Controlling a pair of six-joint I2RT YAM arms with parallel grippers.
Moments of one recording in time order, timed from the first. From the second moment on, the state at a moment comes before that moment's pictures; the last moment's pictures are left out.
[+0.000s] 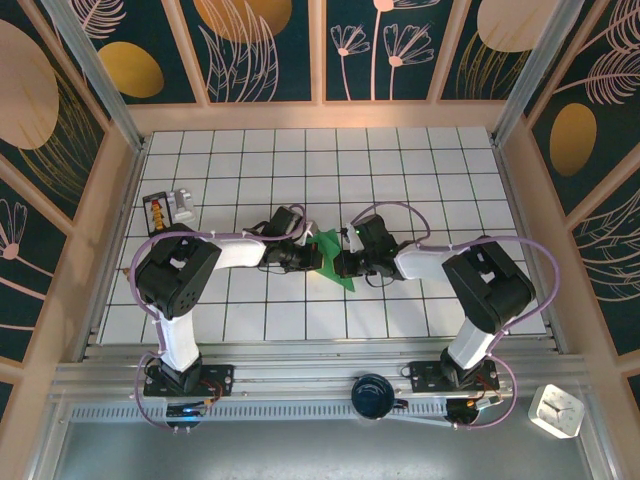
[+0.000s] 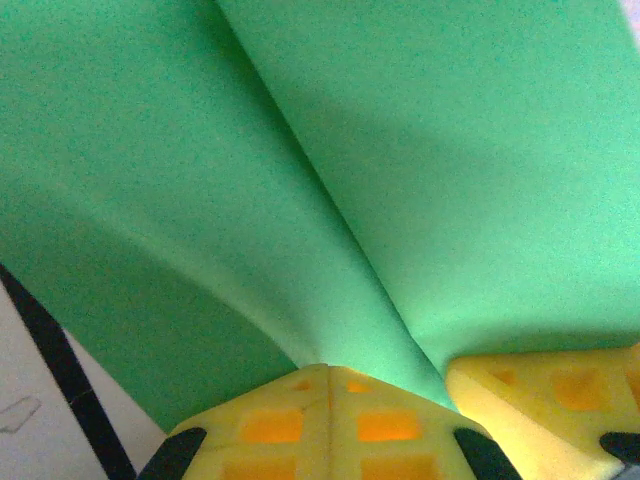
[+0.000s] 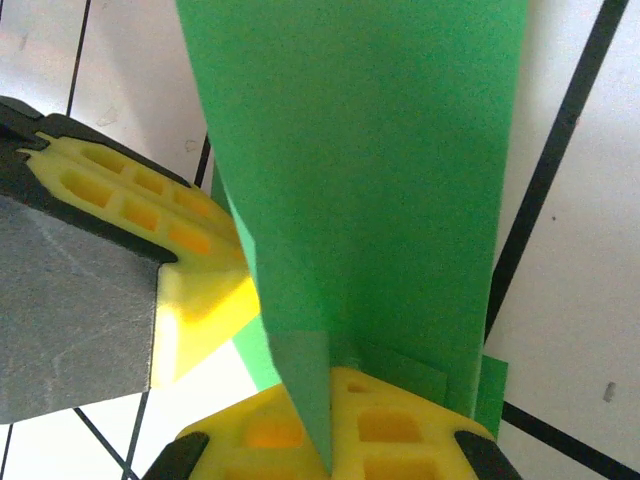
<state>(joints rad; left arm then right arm) -0.62 1.89 0.96 -0.06 0.47 -0.60 0.63 1.68 0.75 0.02 -0.38 0.46</state>
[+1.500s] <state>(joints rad) -0.61 1.88 0.96 -0.07 0.46 -0.61 0.61 1.72 0.79 -0.04 -0.48 0.65</state>
